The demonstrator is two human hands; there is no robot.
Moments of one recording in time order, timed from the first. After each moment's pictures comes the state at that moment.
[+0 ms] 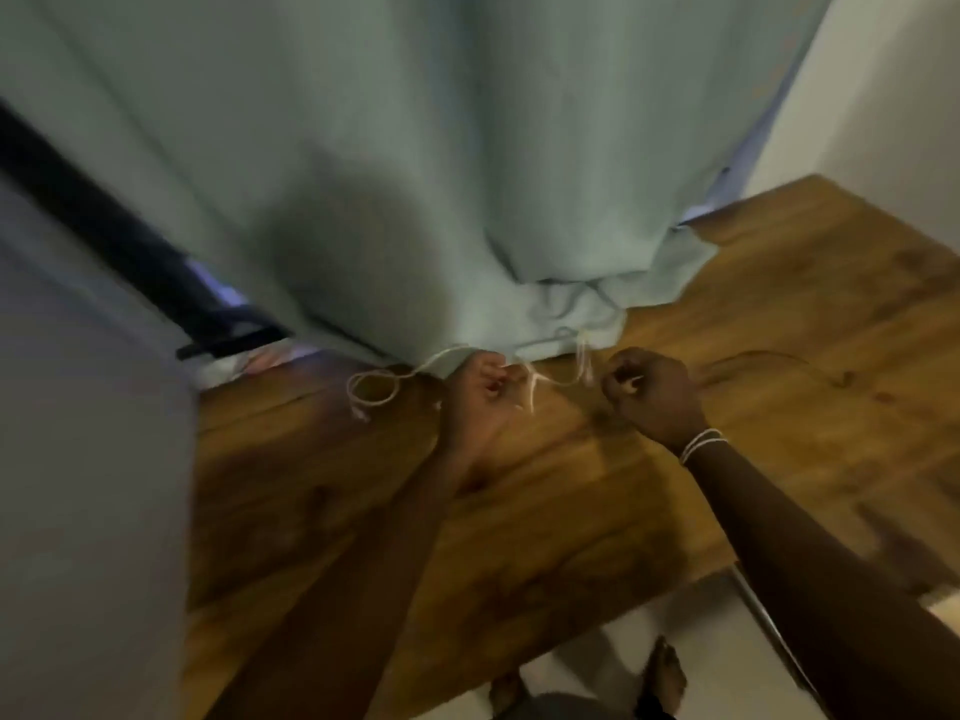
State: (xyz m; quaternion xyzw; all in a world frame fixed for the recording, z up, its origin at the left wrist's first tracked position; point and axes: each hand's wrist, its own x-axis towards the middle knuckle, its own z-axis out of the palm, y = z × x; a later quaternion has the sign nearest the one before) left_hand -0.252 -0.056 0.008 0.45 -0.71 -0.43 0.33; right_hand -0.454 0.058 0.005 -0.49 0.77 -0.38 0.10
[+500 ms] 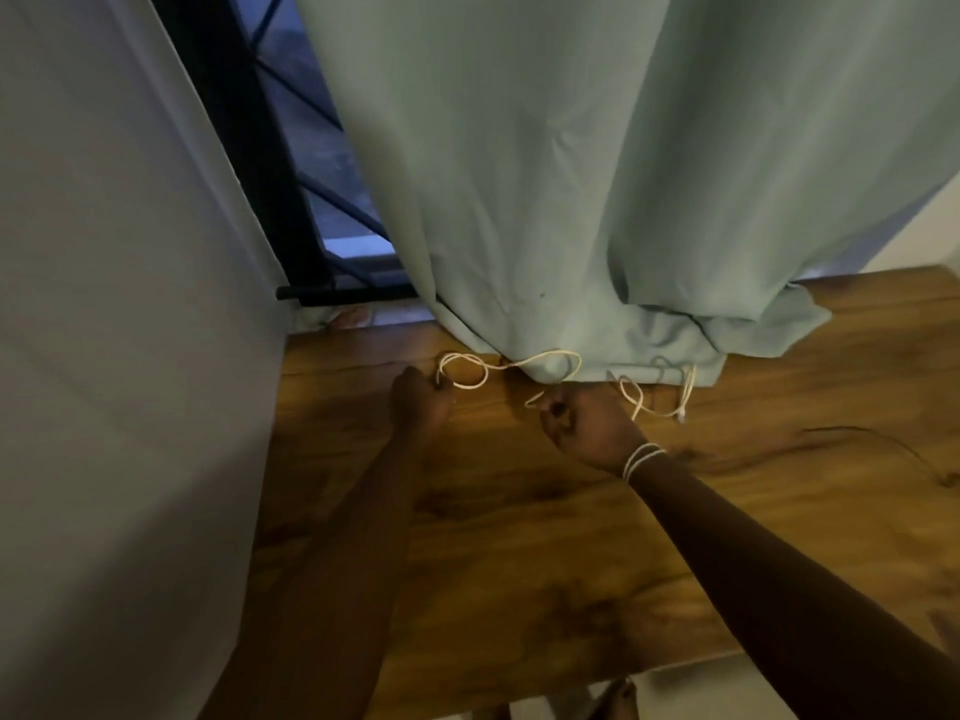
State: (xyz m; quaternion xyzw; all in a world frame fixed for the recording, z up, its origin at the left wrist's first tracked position) left_hand -0.079 -0.169 -0.052 0.70 -0.61 -0.29 0.23; right_hand -0.293 -0.043 0.003 -0.70 0.65 -0.25 0.15
